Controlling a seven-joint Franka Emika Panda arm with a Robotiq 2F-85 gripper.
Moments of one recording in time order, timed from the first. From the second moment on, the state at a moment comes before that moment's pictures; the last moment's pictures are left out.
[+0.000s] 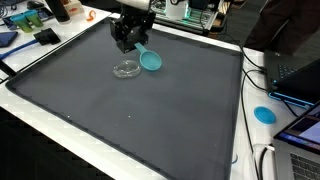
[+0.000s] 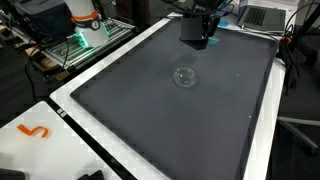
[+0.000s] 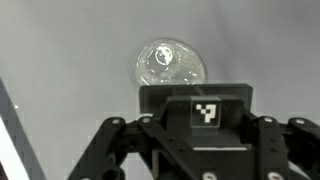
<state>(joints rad) 0.09 0.31 0.12 -1.91 -0.40 2.09 -0.75</state>
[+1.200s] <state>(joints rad) 0.17 0.40 0.13 -1.88 -0.45 2.11 -0.49</state>
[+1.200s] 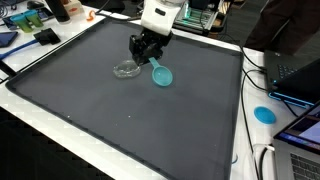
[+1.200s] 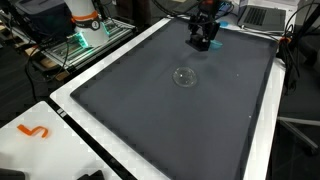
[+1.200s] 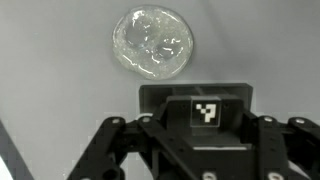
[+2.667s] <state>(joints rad) 0.17 0.51 0.13 -1.75 -0.45 2.11 -0.48</state>
